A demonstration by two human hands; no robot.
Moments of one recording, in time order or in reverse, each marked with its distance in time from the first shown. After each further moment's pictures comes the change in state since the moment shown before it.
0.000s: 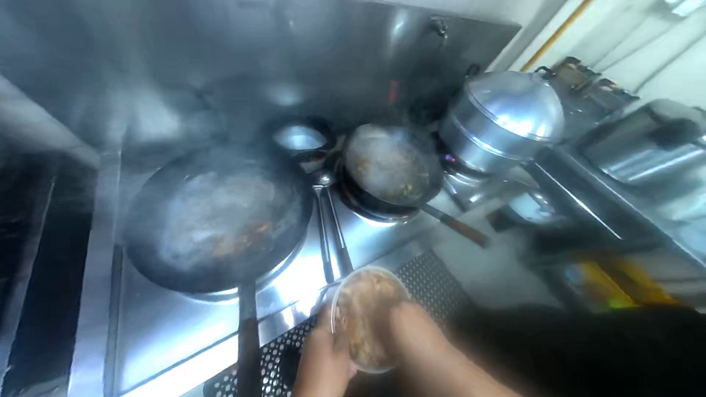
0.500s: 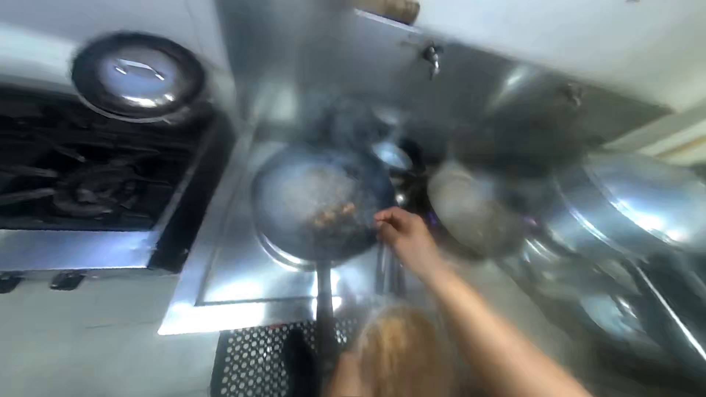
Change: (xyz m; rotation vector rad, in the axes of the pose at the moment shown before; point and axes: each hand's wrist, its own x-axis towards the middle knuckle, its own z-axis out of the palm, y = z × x) left_hand -0.043 -0.049 -0.036 -0.229 0.022 -0.014; right_hand 0.148 -0.147 -0.088 0.597 0.178 -0.309
